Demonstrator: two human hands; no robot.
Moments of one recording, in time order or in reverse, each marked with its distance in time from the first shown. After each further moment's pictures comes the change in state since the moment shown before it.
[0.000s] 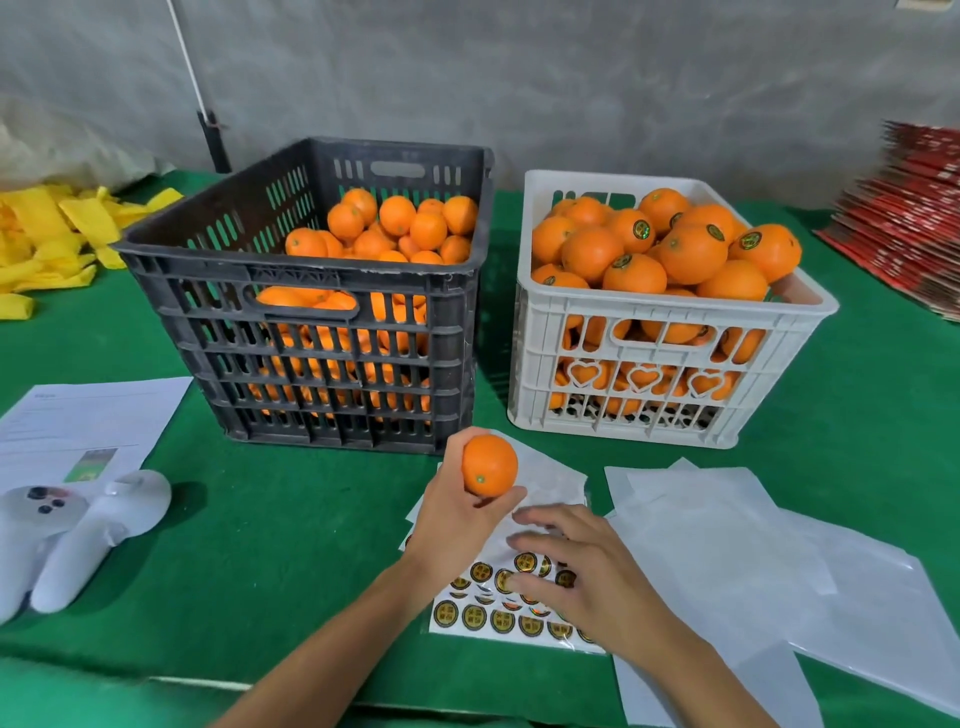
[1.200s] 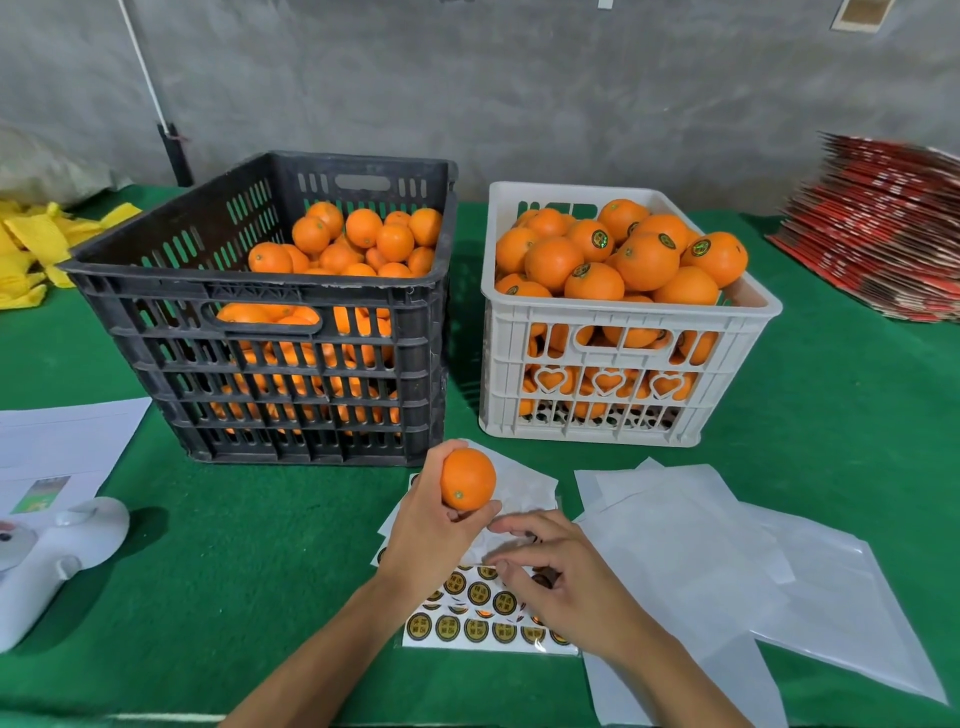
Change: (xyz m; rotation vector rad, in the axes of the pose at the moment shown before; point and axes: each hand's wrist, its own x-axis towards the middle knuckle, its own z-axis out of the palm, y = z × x) left_hand -0.001 -0.004 0.004 0.140 -0.015 0.022; right_hand -0.004 0.004 0.003 0.265 0.042 0.121
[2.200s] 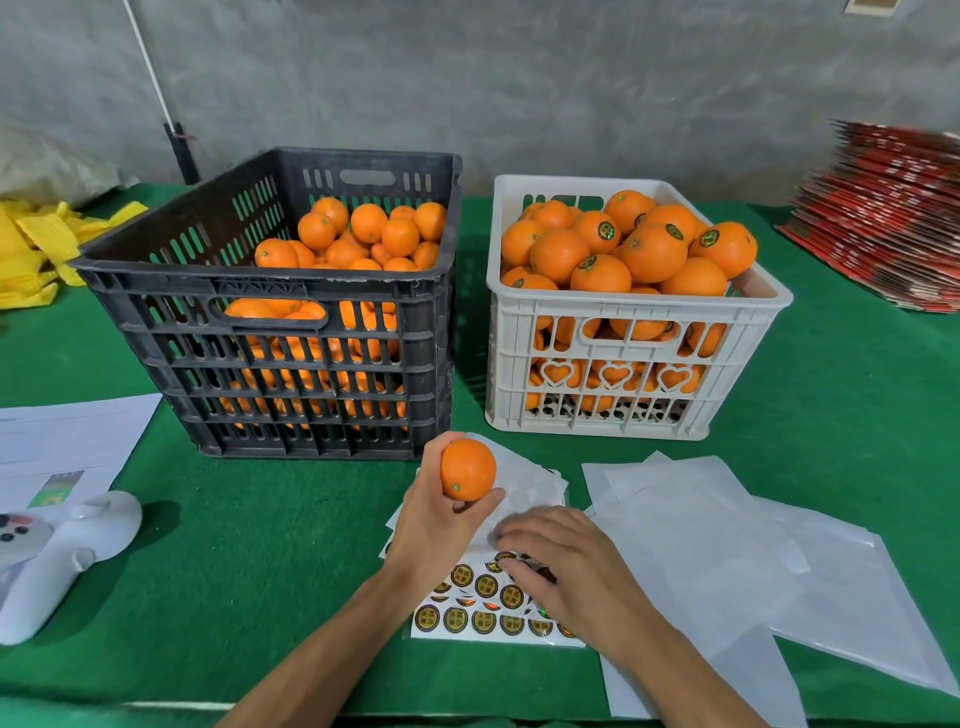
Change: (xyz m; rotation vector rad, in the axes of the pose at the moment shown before) left_hand -0.001 0.001 -0.001 -0.076 0.058 -0.006; right_hand 0.000 0.004 0.000 -0.396 0.126 -0.354
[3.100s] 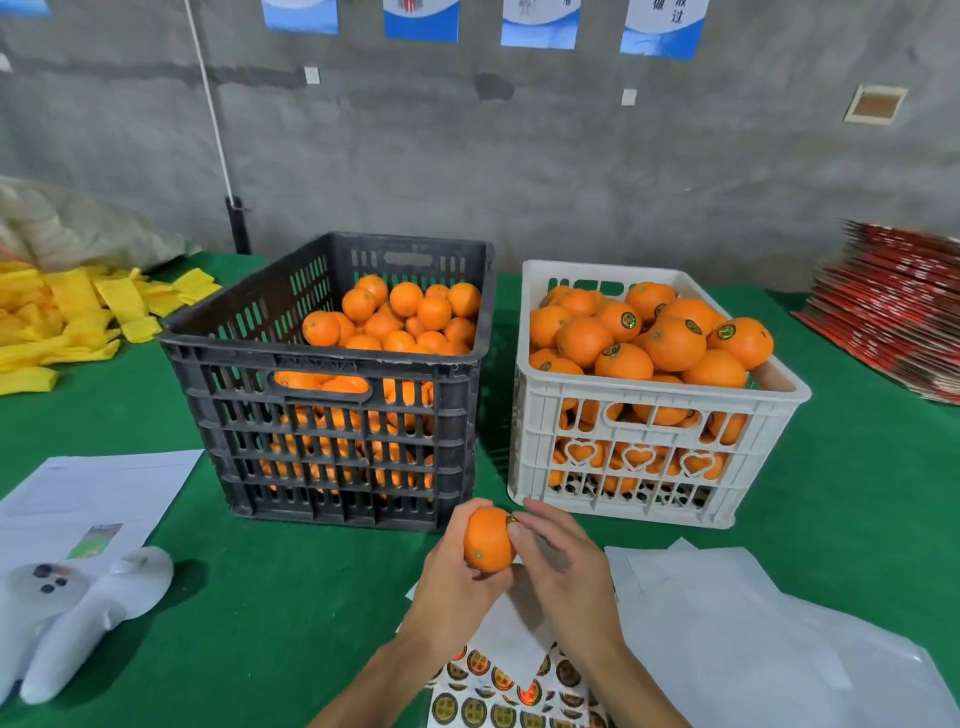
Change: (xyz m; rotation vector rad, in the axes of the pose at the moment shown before) left_hand 0.012 0.006 -0.008 -0.066 -0.110 -0.073; right_hand 0.074 -0.017 0.002 0.541 0.311 0.603
